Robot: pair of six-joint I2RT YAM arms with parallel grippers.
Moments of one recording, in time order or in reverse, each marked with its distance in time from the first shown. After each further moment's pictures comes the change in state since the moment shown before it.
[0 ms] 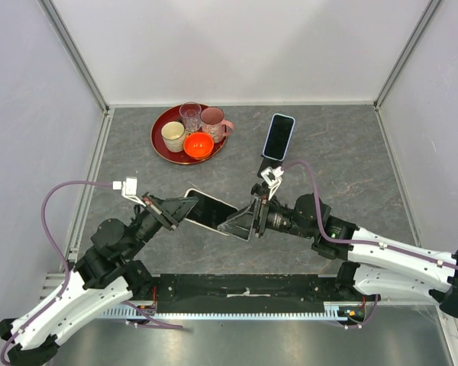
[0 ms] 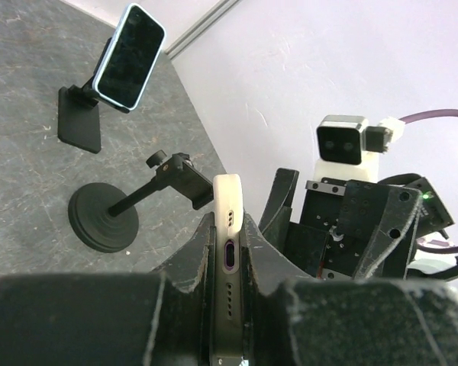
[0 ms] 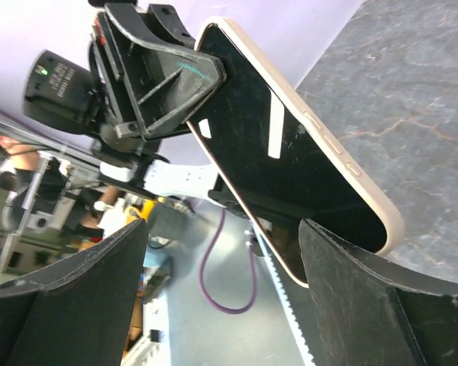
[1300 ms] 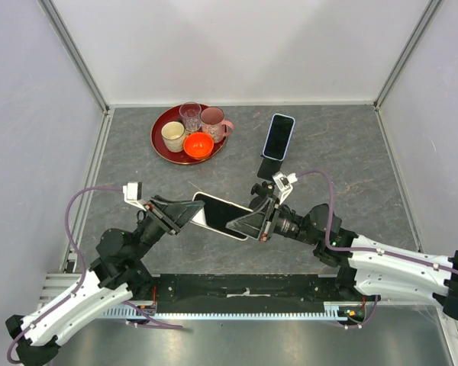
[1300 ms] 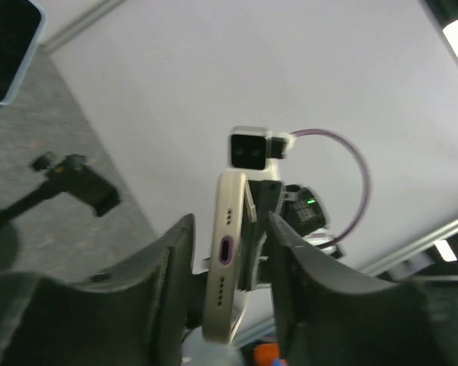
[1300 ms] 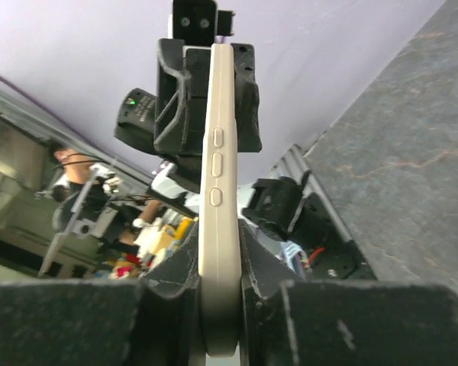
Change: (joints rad) left arm -0.001 -0.024 -0.223 0.468 0.126 -0.218; right arm 0.001 -0.039 -0.194 0.383 -0.011 0.134
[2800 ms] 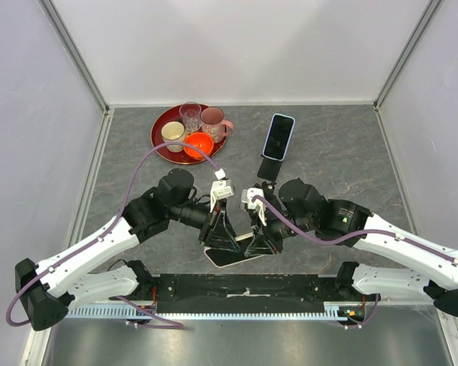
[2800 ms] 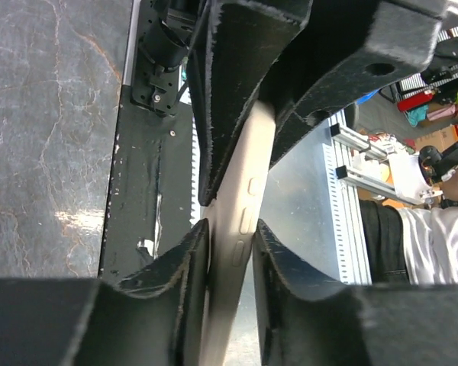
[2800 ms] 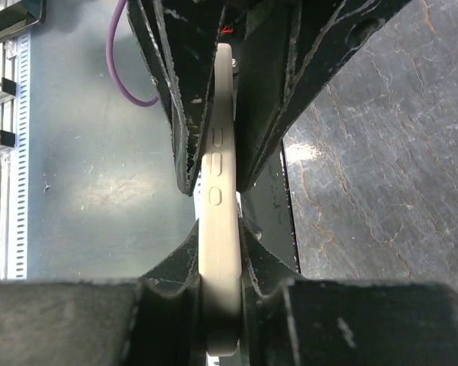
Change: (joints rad) left arm 0.001 0.705 0.558 -0.674 0.967 0.794; right arm -0.025 0.103 0.529 -1.222 -0.345 -0.907
